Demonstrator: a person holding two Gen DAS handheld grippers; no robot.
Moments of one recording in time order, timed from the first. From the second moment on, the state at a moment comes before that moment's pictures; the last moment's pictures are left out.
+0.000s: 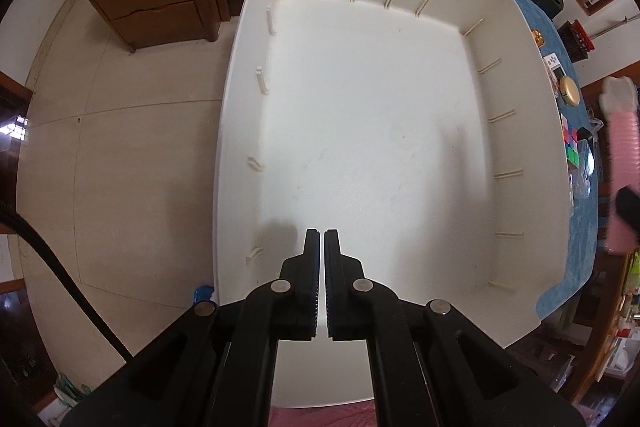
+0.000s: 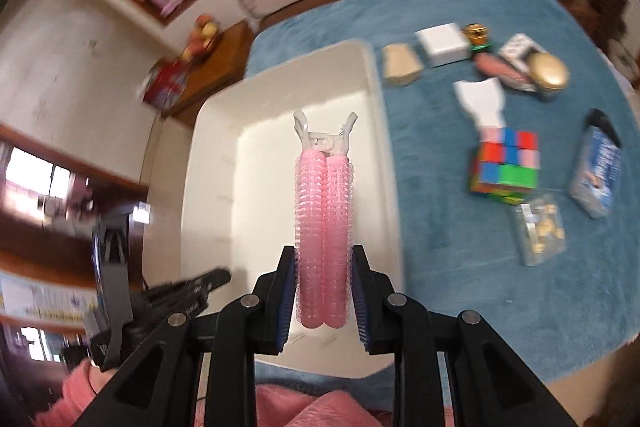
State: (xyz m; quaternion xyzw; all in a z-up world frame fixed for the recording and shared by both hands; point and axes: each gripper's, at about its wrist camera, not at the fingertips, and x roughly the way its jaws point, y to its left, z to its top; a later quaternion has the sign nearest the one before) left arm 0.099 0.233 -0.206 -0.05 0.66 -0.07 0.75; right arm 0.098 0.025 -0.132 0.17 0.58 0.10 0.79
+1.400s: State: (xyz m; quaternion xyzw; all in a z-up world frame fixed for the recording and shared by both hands) left arm 0.103 0.214 -0.210 -0.08 0.66 0.00 0.74; right arm 0.086 -0.133 -0.224 0.17 0.62 -0.06 0.76
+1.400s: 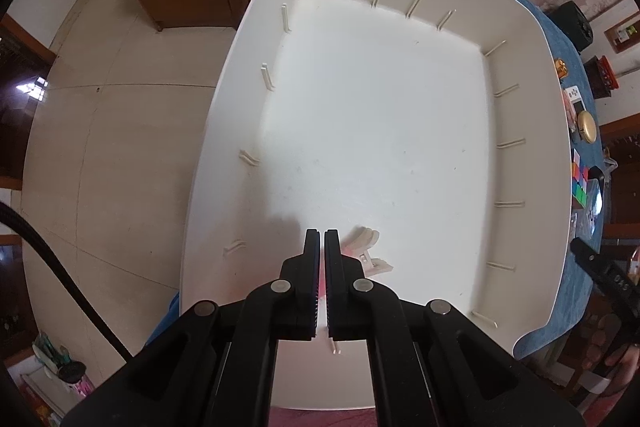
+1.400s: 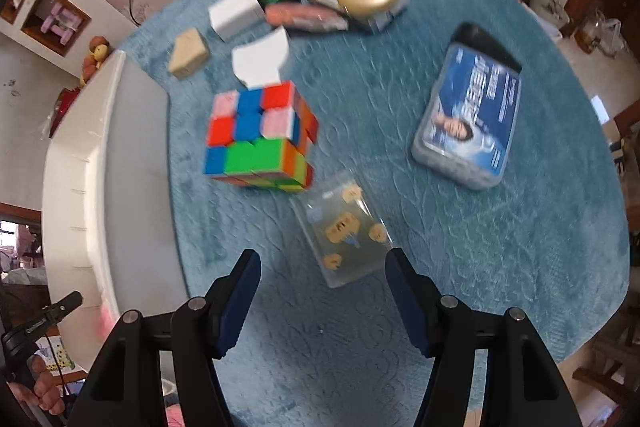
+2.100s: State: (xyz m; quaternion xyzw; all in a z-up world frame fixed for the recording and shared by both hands) left arm 0.092 0.215 -0.205 -0.09 0.66 0.03 0.75; right arm 0.105 -0.130 -0.249 0.11 0.64 -0.05 0.76
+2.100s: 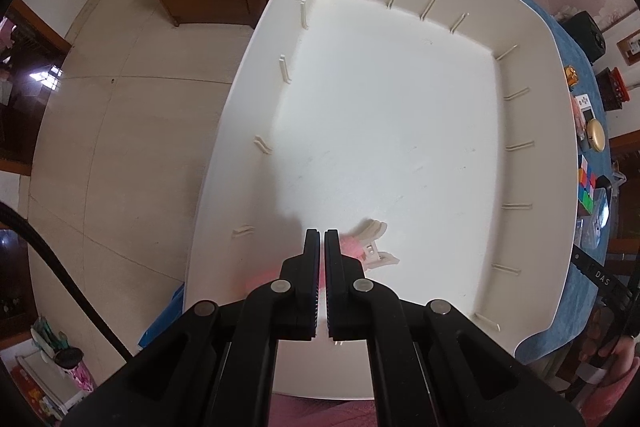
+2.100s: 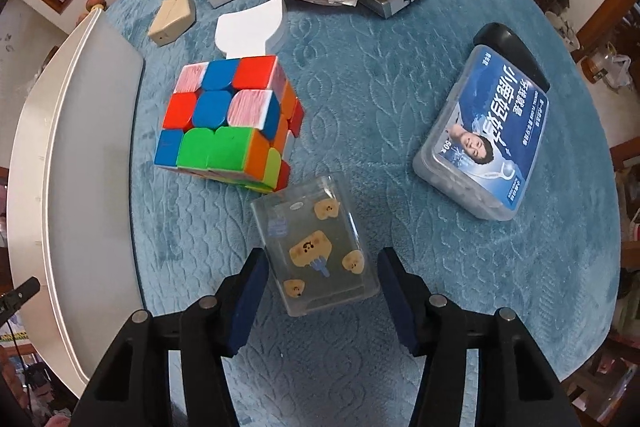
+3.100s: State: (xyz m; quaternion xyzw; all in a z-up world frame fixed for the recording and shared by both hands) left arm 0.101 0.242 -0.212 -0.10 0.65 -0.07 0.75; right arm 0.073 -0.023 -0.127 0.13 0.54 0.04 0.83
